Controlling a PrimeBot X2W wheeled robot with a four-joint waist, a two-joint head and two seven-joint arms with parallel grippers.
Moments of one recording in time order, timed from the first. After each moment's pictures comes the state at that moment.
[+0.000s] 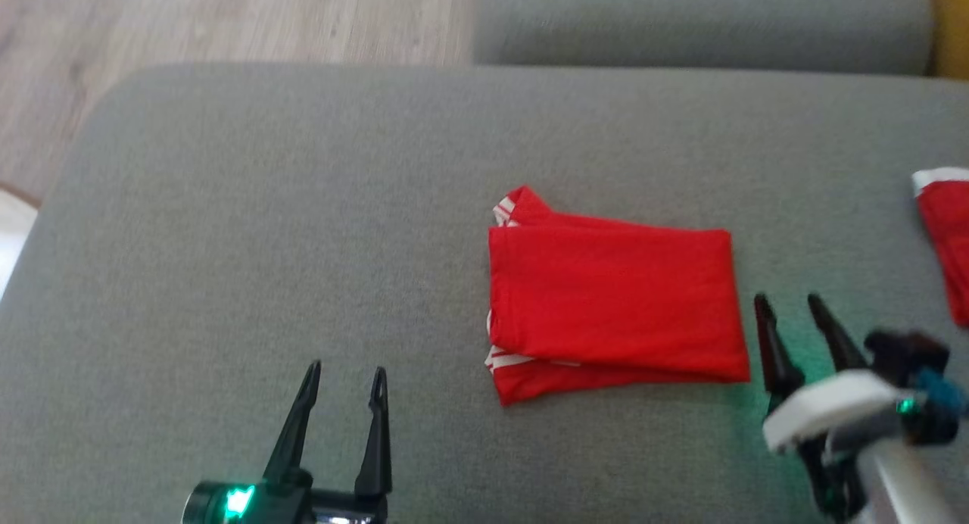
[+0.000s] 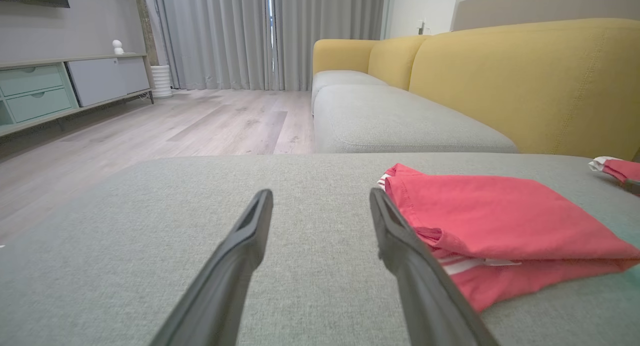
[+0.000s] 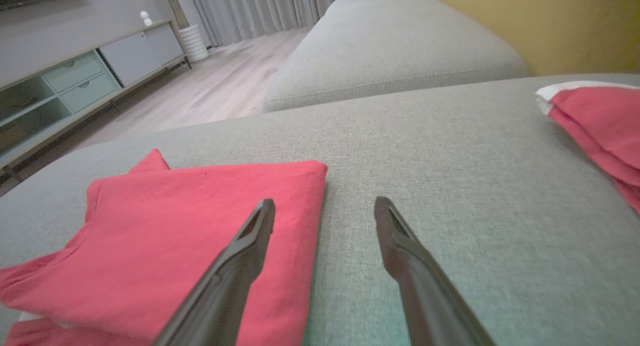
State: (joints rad) left arm 0.16 0.06 -0.32 0.03 -0.10 0.11 -0.25; right arm -0.09 -0.16 0.07 0.40 0.34 0.12 -0.13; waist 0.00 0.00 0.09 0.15
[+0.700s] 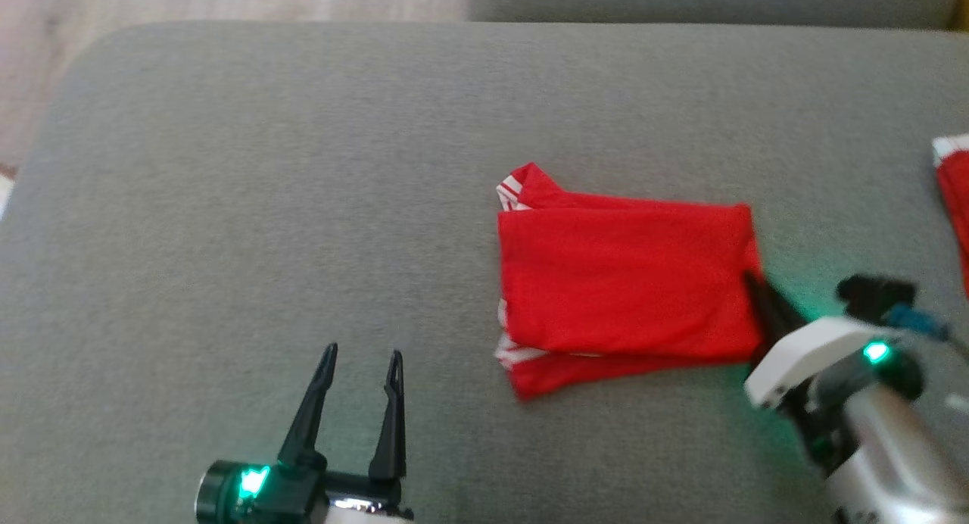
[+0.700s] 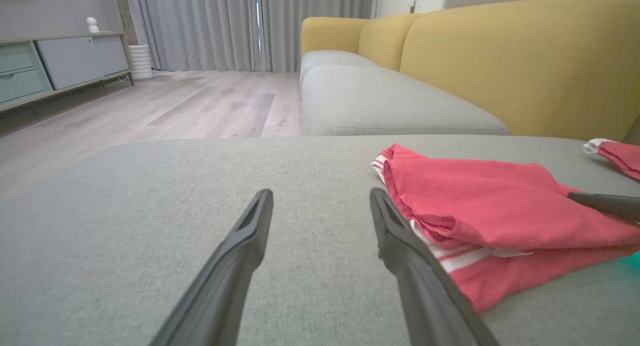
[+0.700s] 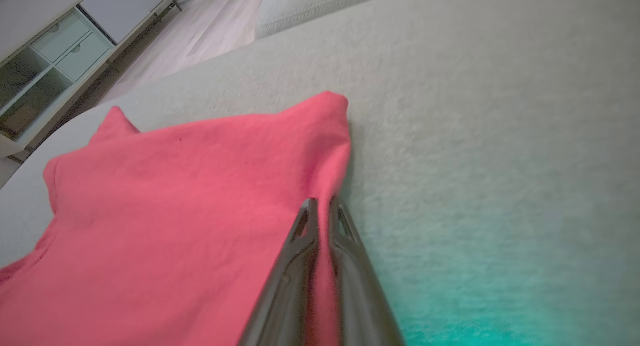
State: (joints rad) left arm 0.10 0.06 -0.36 0.05 -0.11 0.12 -0.25; right arm -0.27 -0.19 0.18 0.58 0.52 0.12 0.03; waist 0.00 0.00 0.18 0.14
